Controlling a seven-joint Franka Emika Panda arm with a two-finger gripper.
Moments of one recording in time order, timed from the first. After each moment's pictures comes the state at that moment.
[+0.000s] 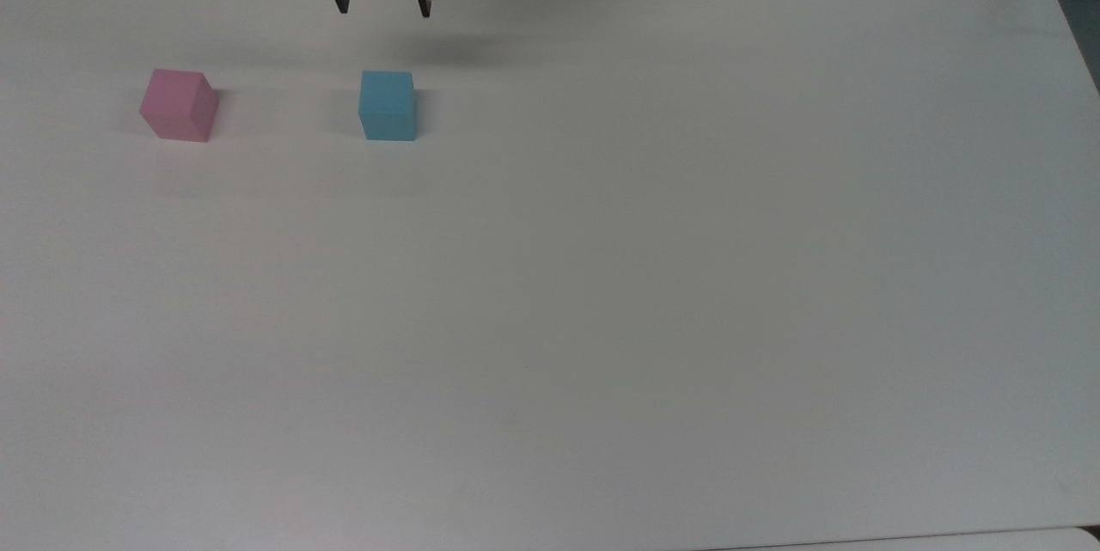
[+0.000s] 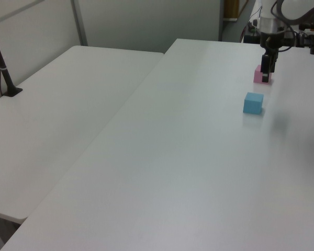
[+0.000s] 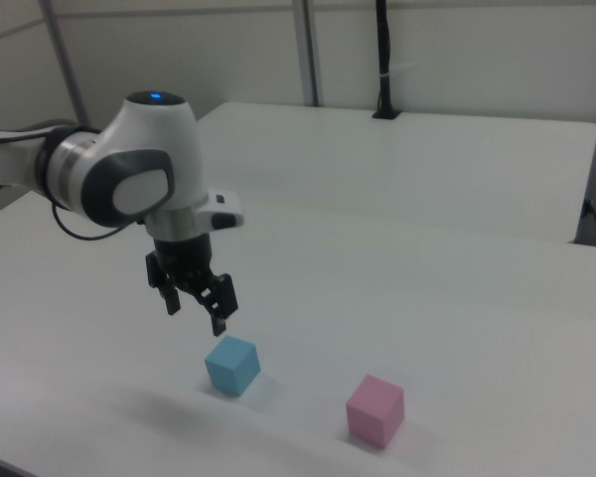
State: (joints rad) arm -0.13 -0.21 -0.05 -2.25 0.02 1.99 -0.12
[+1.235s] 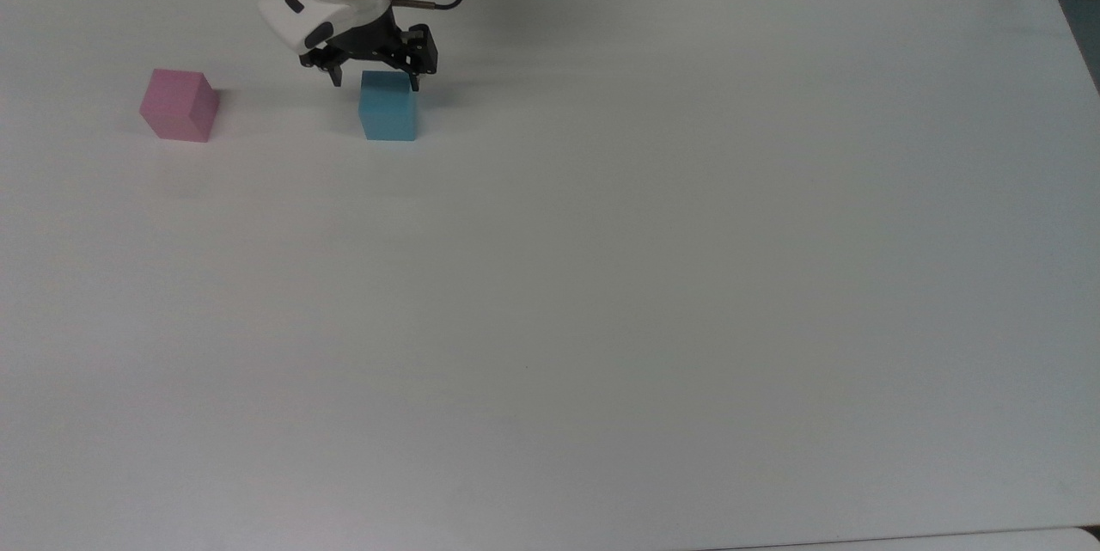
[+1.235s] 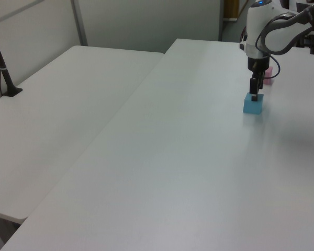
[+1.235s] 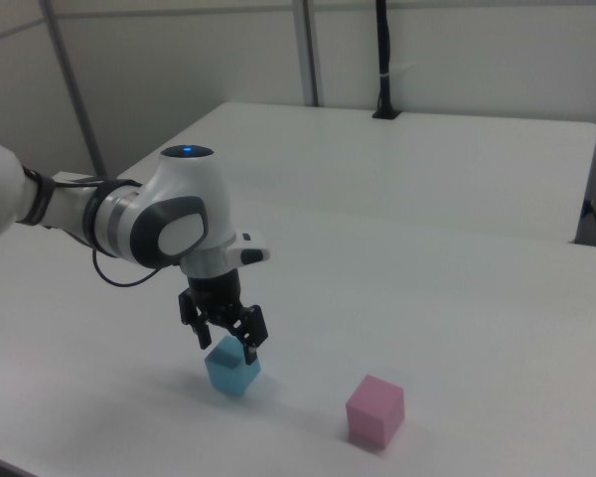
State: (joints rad) arm -0.13 0.01 -0.03 -2.25 -0.07 2.19 -0.13
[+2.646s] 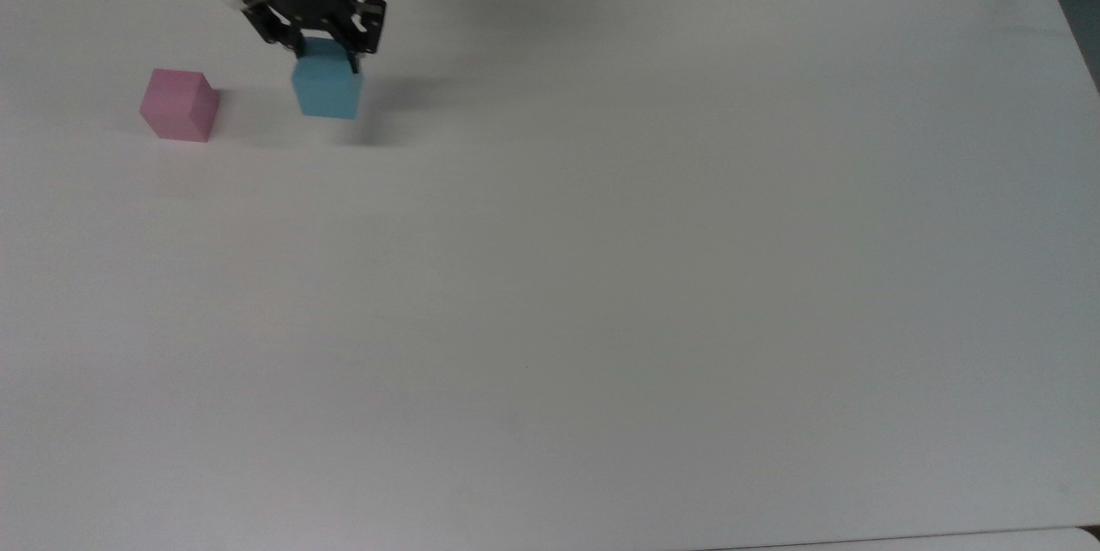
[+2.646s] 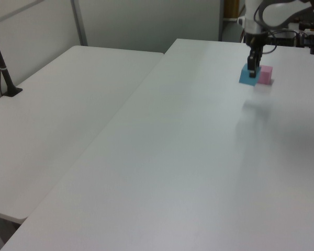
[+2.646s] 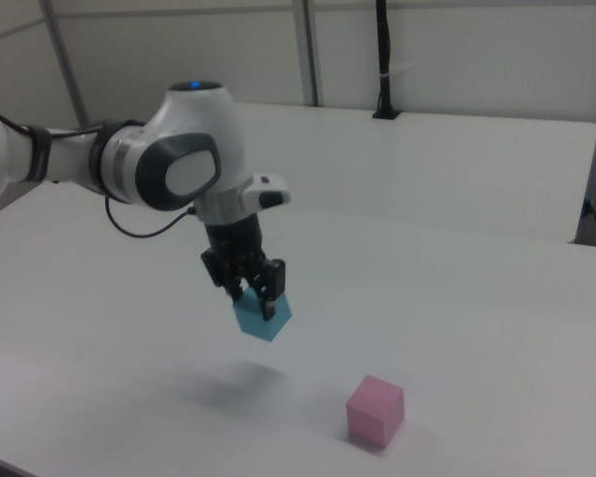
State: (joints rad) arm -0.18 -0.03 -0.04 -2.07 -0.11 2.04 -0.14
